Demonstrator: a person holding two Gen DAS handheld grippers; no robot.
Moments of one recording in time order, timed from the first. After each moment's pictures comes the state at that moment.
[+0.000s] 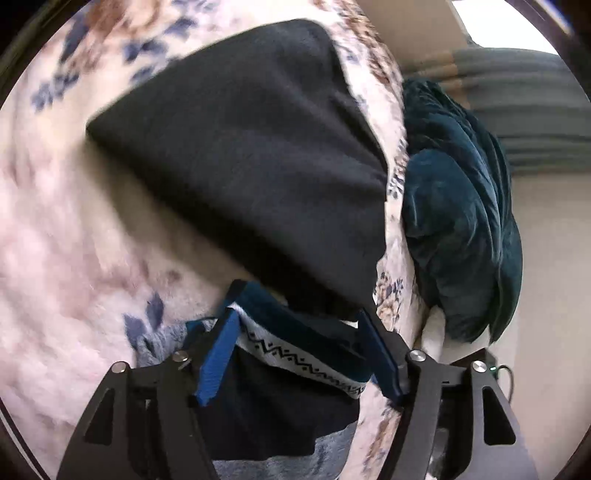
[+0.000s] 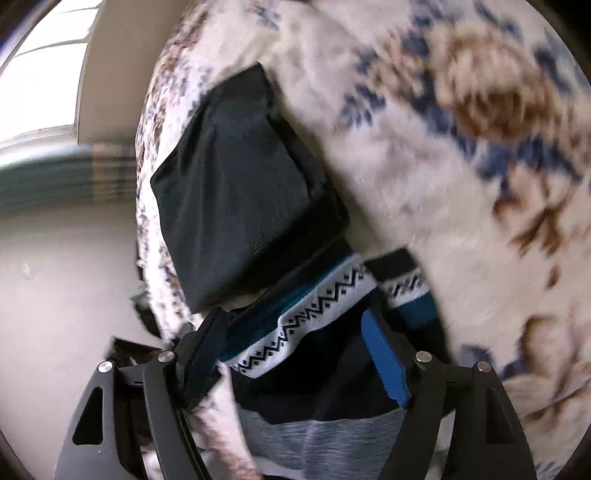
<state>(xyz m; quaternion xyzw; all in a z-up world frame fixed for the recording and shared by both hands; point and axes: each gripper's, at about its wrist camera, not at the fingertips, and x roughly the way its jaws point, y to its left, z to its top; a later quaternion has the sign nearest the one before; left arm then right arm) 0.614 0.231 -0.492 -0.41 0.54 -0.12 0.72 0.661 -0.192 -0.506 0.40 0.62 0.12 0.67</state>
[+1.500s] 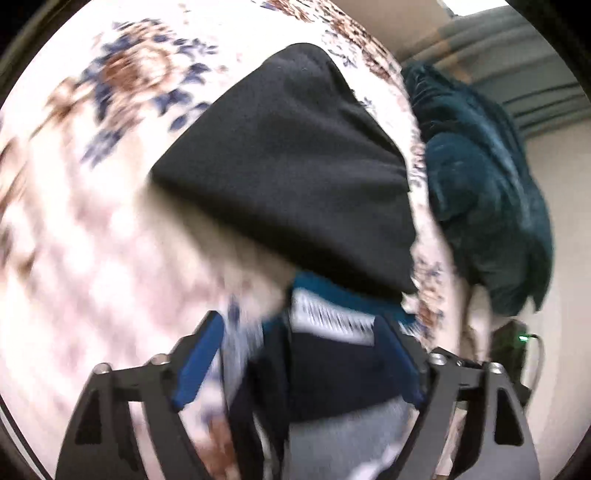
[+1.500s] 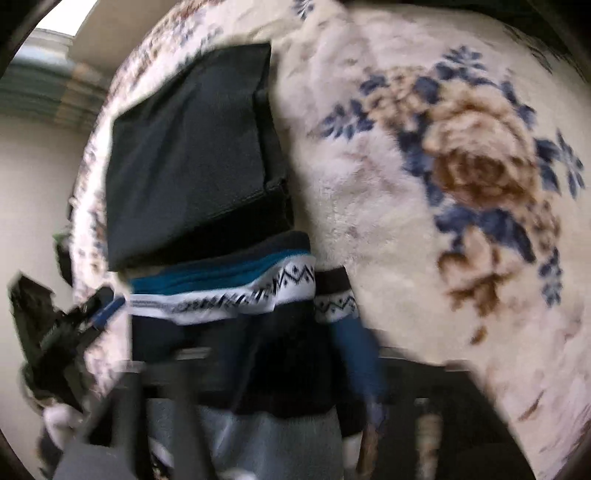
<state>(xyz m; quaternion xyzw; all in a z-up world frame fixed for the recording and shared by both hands) 0.581 0.251 -0.481 -0.33 0.55 -0.10 0.76 0.666 -0.205 -0.510 0.23 0.66 0.12 0.71</state>
